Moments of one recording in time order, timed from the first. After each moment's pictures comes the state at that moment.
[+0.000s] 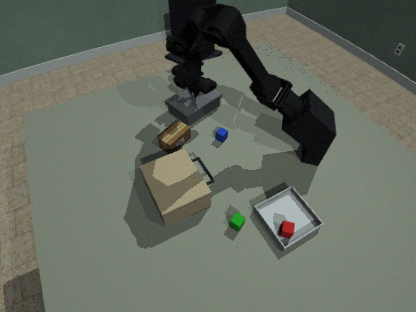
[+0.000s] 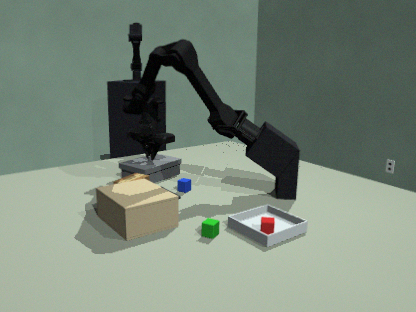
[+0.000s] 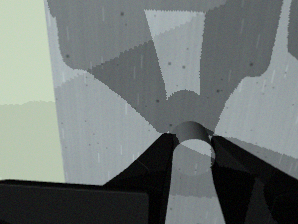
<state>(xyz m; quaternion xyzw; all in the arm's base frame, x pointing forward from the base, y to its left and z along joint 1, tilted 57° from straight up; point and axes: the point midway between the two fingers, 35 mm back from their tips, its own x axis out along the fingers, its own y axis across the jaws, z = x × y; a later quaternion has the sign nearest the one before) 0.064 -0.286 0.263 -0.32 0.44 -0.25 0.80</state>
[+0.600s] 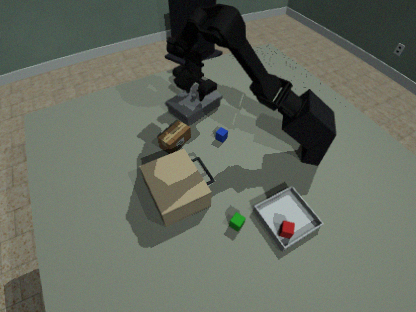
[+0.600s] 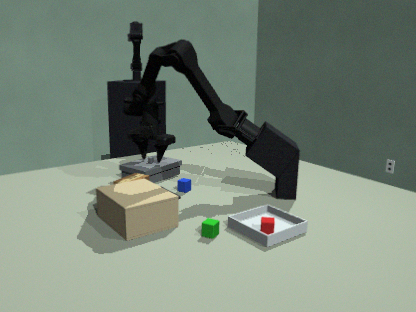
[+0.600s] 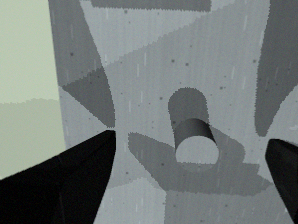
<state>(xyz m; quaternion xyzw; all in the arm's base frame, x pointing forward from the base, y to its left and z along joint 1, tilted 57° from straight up) 0.066 -0.288 0.258 -0.31 0.44 -0.25 0.80</state>
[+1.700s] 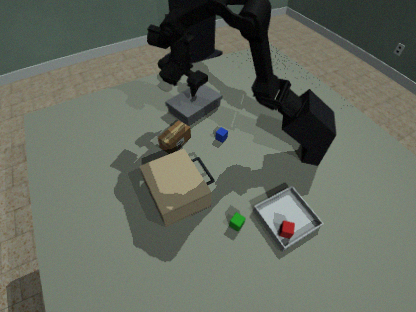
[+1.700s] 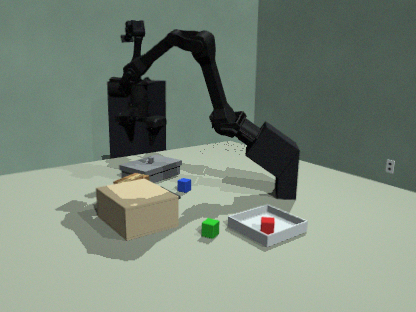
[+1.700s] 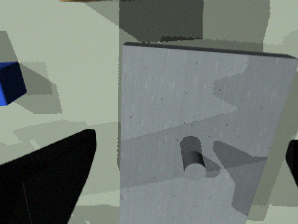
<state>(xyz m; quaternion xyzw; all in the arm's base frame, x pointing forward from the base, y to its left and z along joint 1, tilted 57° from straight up) 0.091 -0.206 0.314 -0.32 0.46 -0.25 0.79</state>
